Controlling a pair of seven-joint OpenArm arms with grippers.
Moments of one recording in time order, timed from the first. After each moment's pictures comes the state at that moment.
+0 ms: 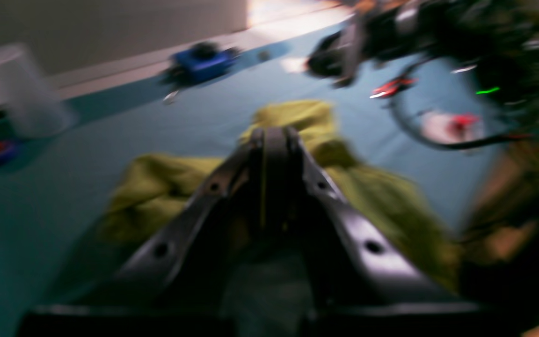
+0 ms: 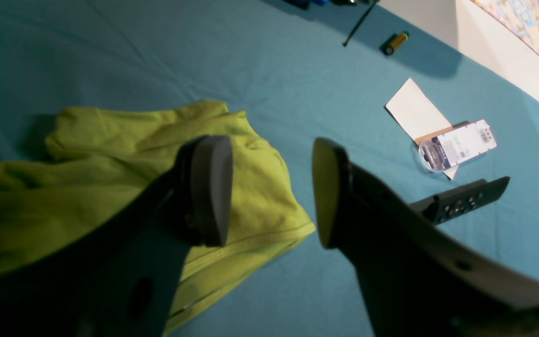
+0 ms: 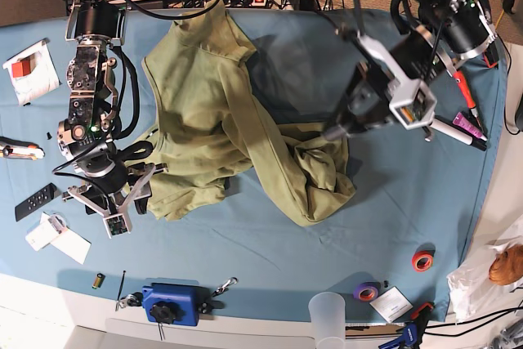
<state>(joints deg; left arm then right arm) 18.3 -6.6 -12.8 132.2 -41.8 -36.2 42.1 11.7 18.9 2.8 103.5 3.1 17.7 -55.8</state>
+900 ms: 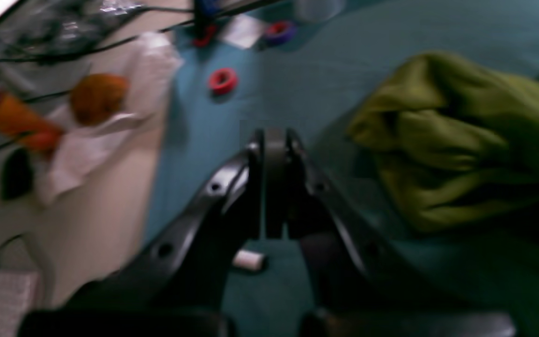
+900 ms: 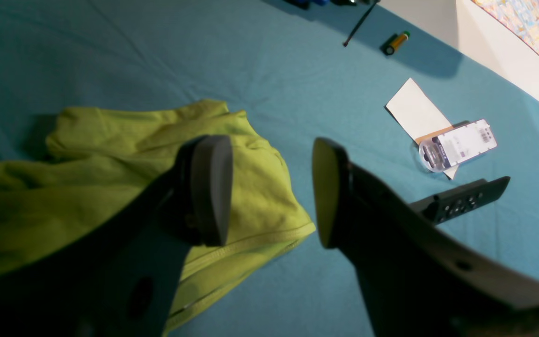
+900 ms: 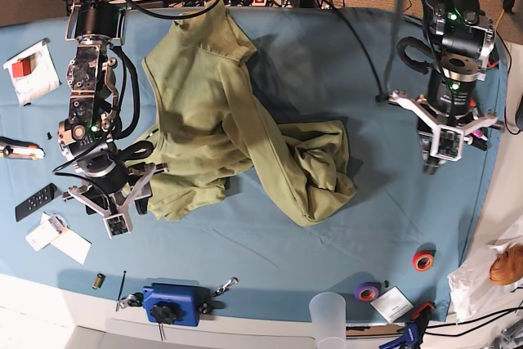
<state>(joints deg) 16.4 -7.4 -12.8 132.3 1.5 -15.0 41.2 11.7 18.9 2.8 103.5 3.1 17.7 -55.7</state>
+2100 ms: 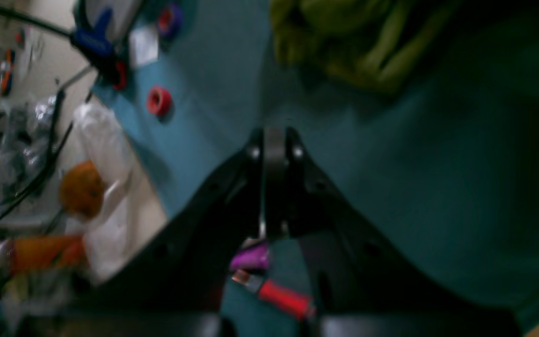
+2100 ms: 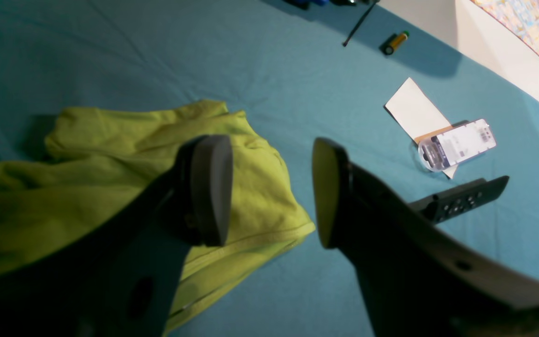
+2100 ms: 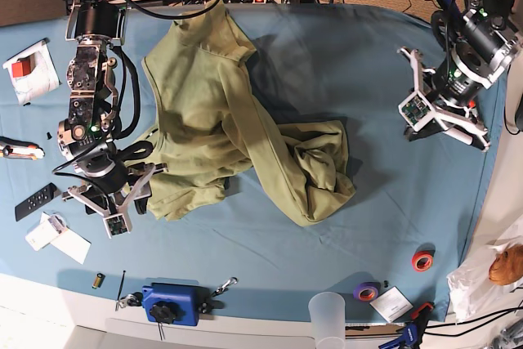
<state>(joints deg) 18.7 -22.4 -13.6 132.4 -2.6 -44.1 44.2 11.7 18.9 2.8 103.5 2.8 17.7 -55.7</state>
